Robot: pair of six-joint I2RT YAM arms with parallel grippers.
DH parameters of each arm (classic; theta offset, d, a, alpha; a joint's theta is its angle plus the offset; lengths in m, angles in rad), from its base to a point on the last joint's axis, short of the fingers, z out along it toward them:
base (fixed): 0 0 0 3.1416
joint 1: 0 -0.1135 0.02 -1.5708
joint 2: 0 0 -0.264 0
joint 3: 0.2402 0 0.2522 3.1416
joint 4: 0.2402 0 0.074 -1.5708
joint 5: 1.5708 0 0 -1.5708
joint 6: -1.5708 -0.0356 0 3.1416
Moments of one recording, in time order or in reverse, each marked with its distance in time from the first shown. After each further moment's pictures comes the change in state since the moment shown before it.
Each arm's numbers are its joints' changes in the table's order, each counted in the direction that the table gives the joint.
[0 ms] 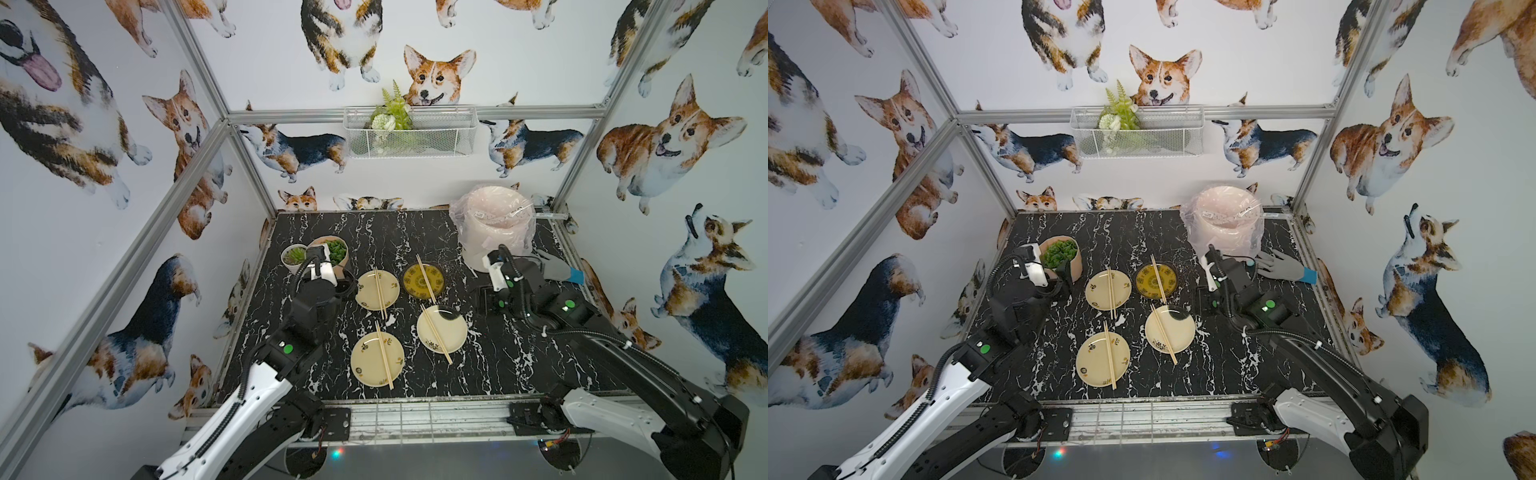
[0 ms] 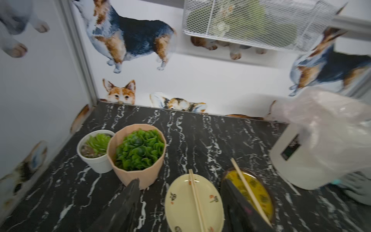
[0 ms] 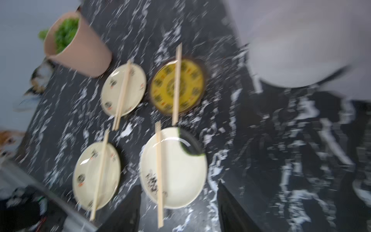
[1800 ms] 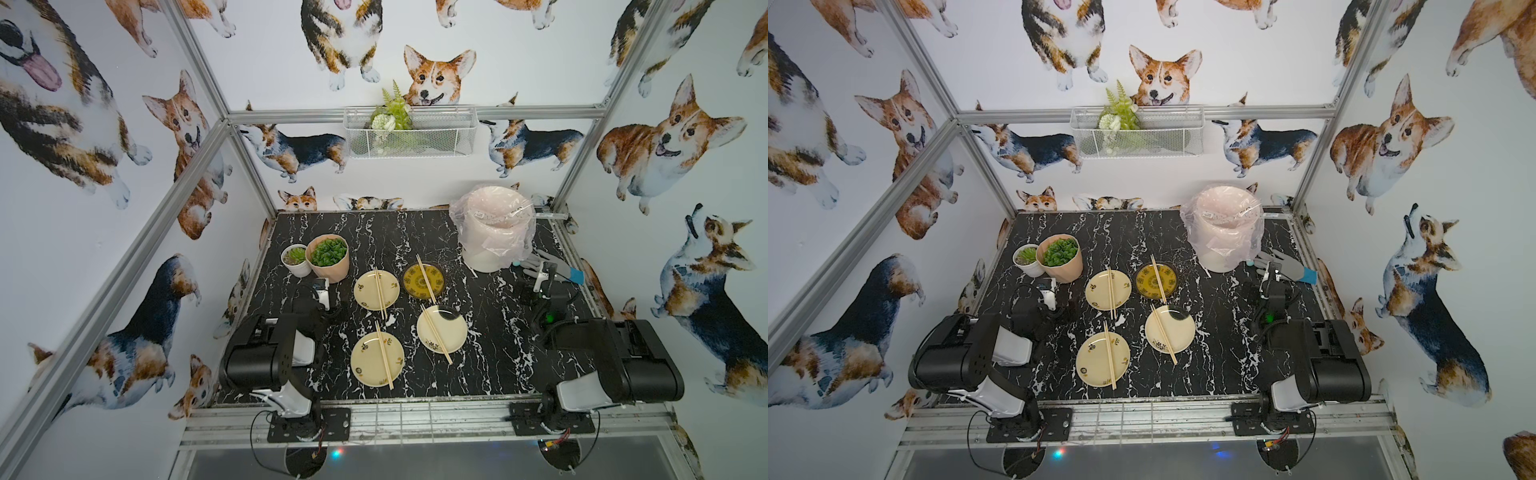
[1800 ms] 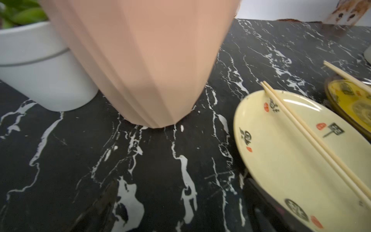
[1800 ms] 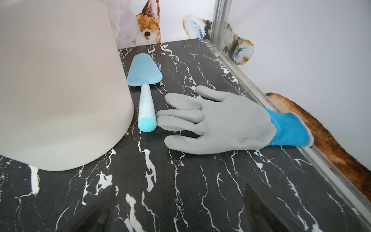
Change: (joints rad) left arm -0.552 -0.833 -0.471 -1.130 0.689 -0.193; right arm 0.591 -0.491 -0.598 -1.407 0.111 0.333
